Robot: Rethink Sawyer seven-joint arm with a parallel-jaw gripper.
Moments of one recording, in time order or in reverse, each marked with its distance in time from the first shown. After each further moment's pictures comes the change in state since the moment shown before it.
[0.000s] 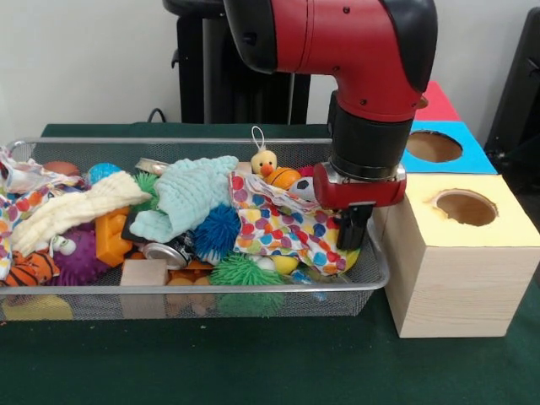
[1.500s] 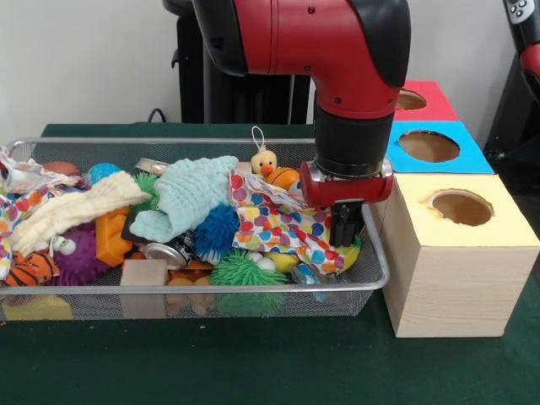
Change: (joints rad) arm -0.094 -0.024 0.081 0.050 0.000 0.000 0.000
